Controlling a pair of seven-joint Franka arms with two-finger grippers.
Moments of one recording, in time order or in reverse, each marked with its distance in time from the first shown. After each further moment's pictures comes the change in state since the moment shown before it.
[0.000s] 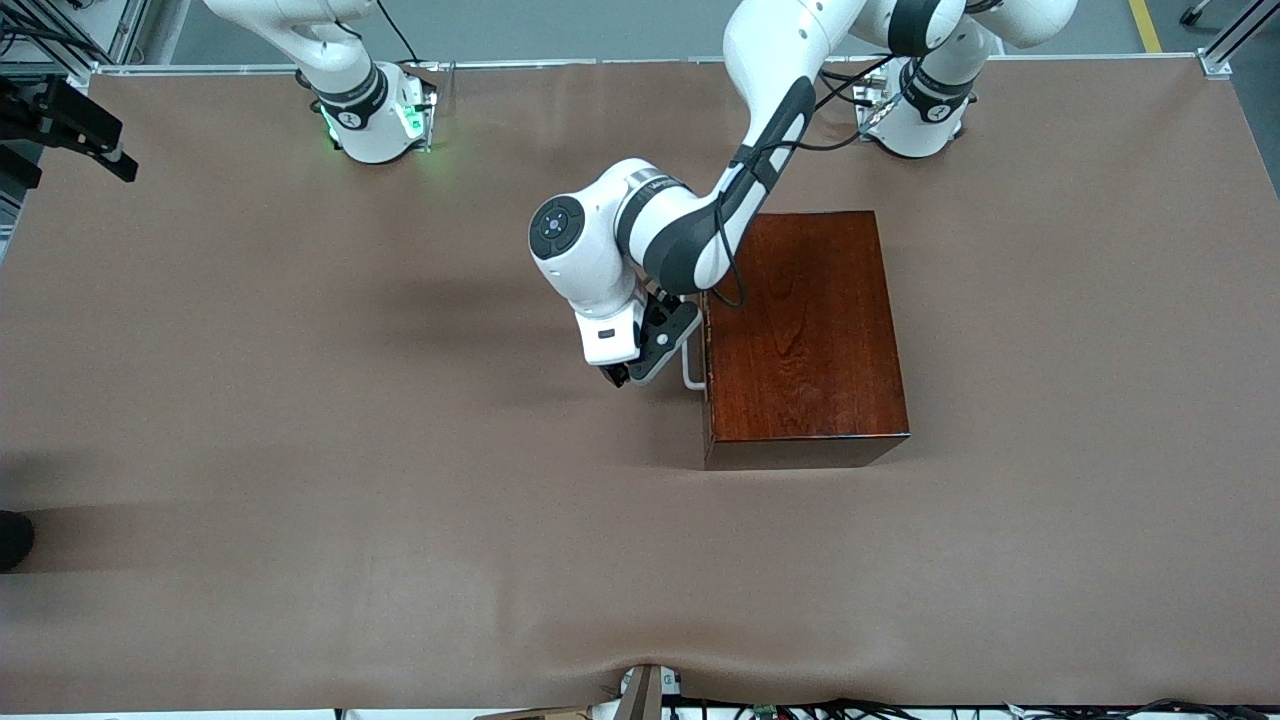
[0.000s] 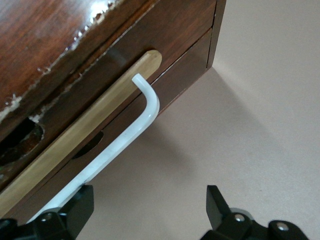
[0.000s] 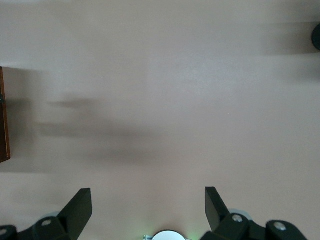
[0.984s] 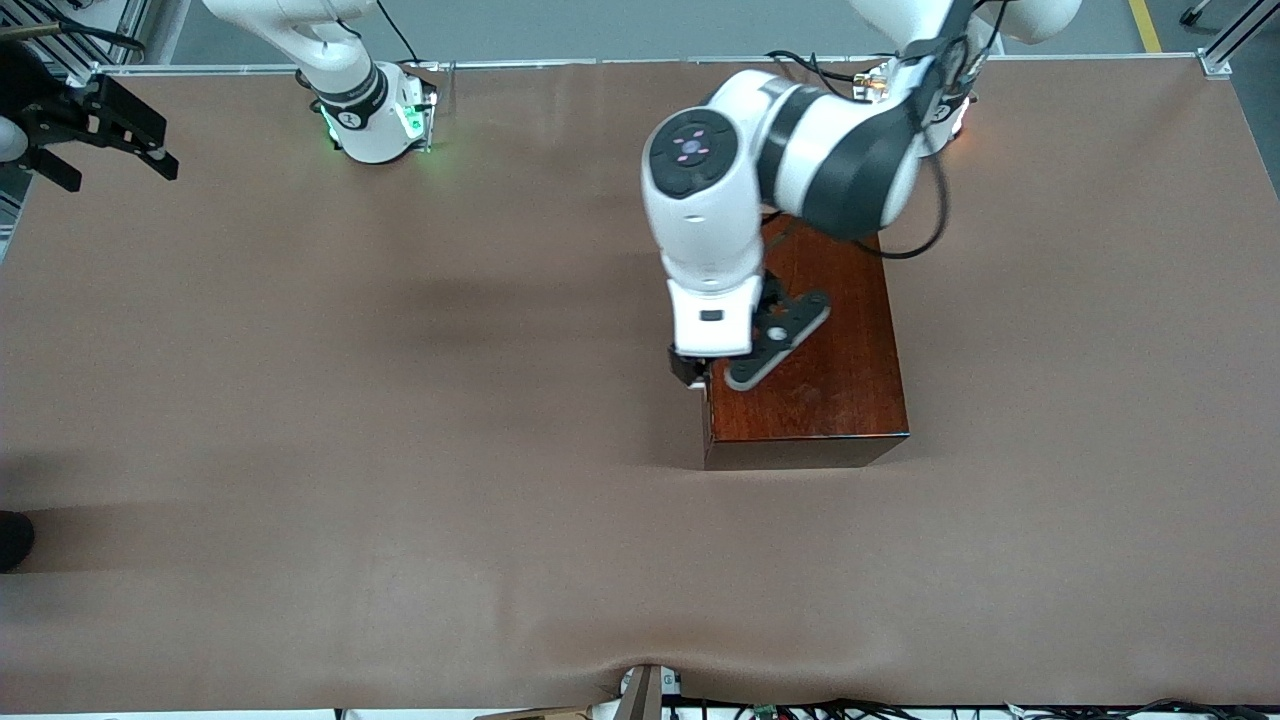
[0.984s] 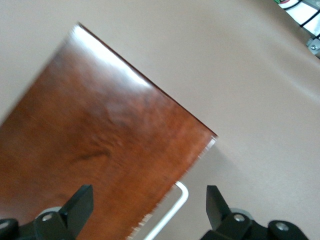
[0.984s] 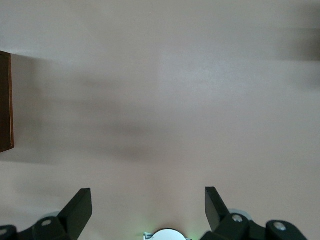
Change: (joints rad) left arm 0.192 -0.307 0.008 0.004 -0.002 -0.176 0.393; right arm 0.041 0.009 0.019 0.000 -0.002 -0.003 0.001
